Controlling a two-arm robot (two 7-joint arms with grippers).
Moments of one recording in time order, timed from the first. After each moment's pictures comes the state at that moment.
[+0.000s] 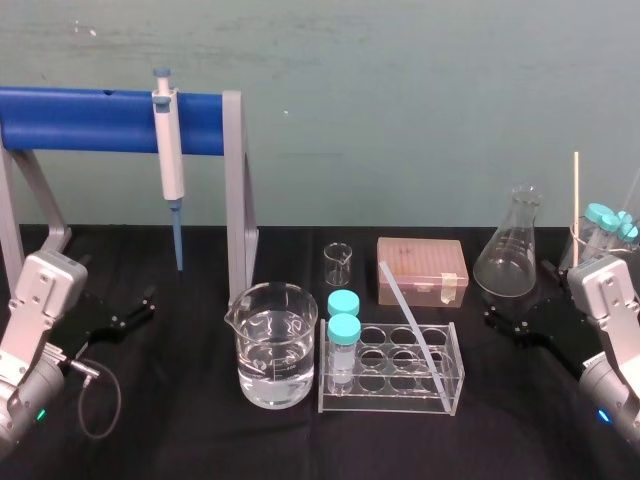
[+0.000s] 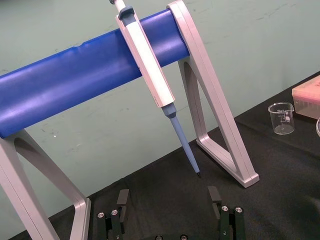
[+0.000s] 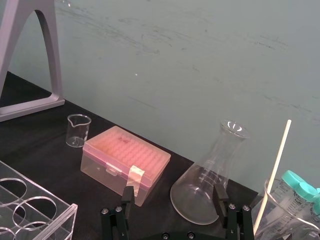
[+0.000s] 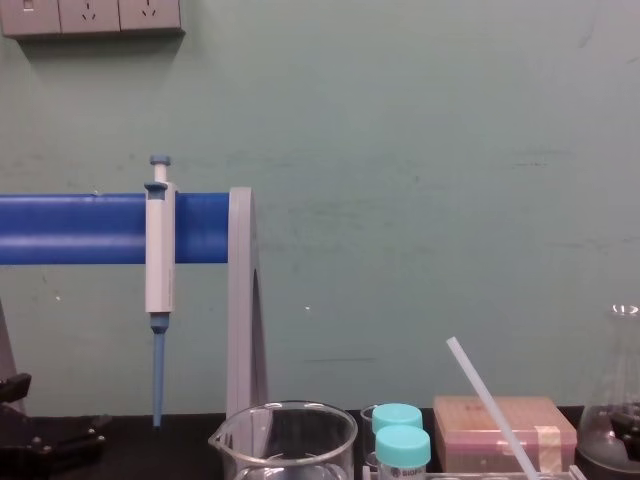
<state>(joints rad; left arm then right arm) -0.20 0.60 0.45 -1.41 -0.25 -0.12 0.03 0.20 0.60 -0.45 -1.41 0.25 -0.12 -0.03</state>
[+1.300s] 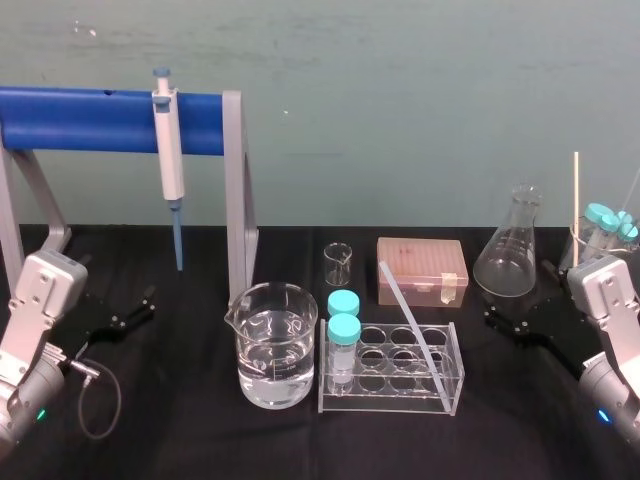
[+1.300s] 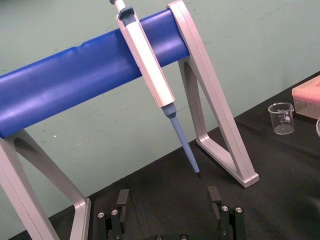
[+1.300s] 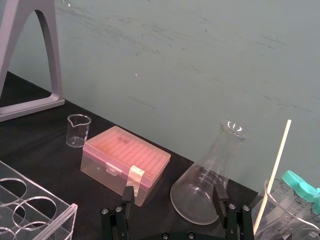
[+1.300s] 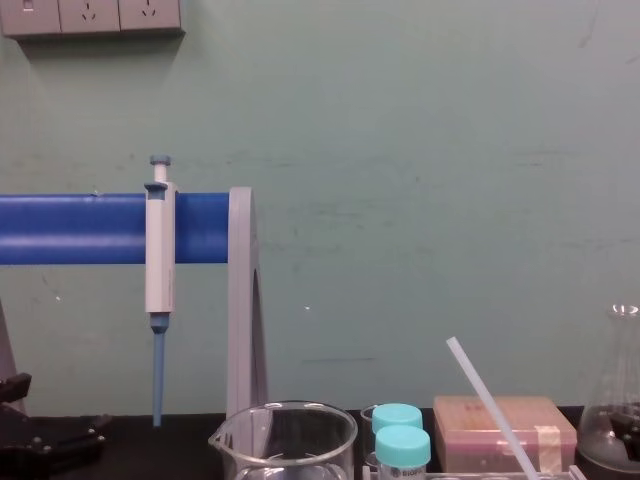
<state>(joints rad) -0.20 0.60 0.45 -1.41 -0.25 -0.12 0.03 0.20 0.60 -0.45 -1.41 0.25 -0.12 -0.03</state>
